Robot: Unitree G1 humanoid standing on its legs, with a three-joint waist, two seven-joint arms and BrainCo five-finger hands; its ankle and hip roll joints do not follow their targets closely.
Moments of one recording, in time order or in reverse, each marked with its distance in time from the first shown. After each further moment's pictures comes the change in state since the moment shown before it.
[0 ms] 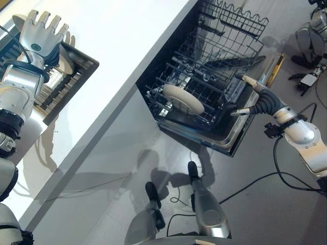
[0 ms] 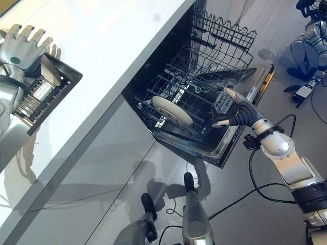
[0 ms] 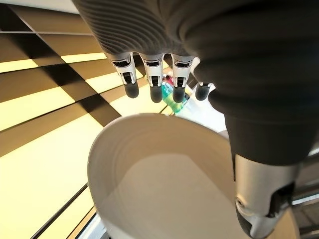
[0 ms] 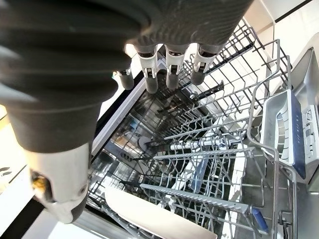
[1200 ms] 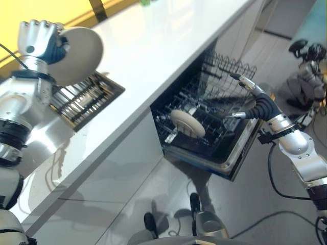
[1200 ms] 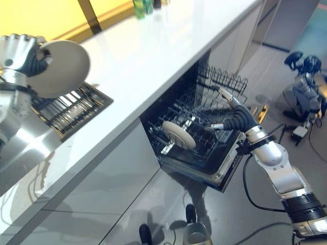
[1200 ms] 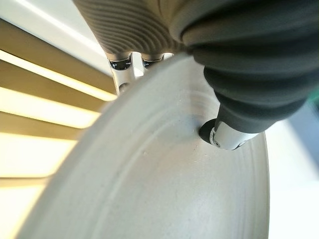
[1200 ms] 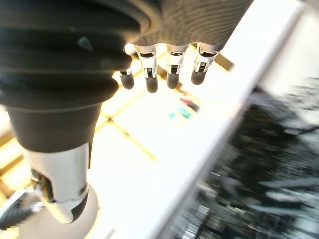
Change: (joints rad) left arm 0.239 -0.110 0.313 -0.229 -0.409 -0.142 0.232; right arm 0.079 0.172 -0.051 -0.080 0.018 -0.139 -0.026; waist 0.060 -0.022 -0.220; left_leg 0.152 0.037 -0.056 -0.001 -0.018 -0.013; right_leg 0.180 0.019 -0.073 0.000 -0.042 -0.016
